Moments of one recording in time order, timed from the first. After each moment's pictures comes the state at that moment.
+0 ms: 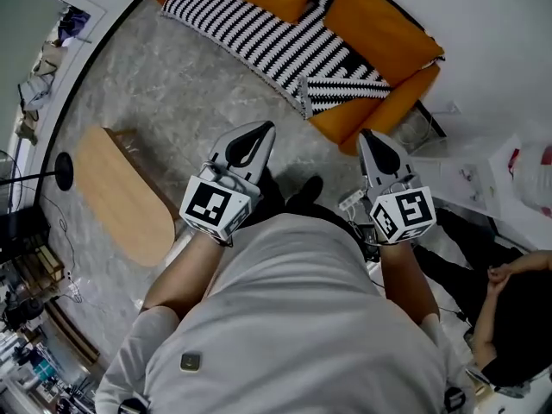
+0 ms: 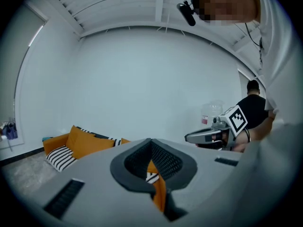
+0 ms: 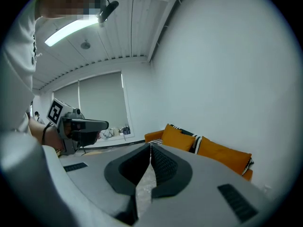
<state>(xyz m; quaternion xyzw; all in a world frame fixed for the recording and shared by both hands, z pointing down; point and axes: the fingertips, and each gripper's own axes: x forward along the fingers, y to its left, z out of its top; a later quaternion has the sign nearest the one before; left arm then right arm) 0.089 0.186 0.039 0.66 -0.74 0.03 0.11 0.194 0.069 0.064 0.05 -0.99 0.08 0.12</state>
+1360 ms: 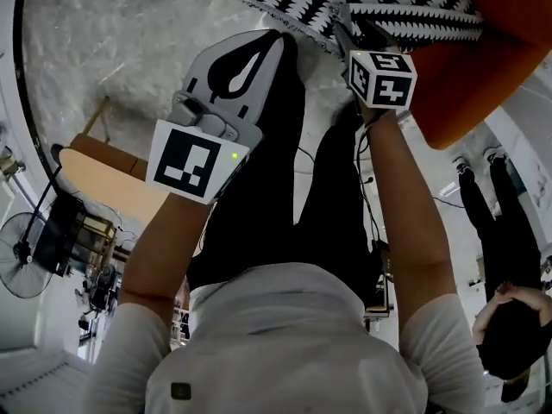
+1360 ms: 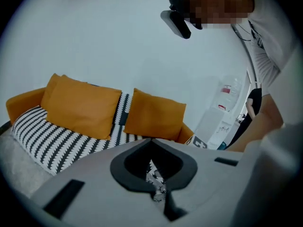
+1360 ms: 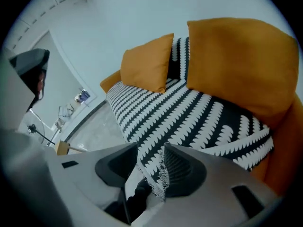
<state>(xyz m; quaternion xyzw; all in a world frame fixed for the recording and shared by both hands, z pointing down) -0.212 -0.025 0.462 0.70 -0.63 0.12 0.31 -0.119 -0.081 0.669 0.16 -0.84 0.29 0.43</state>
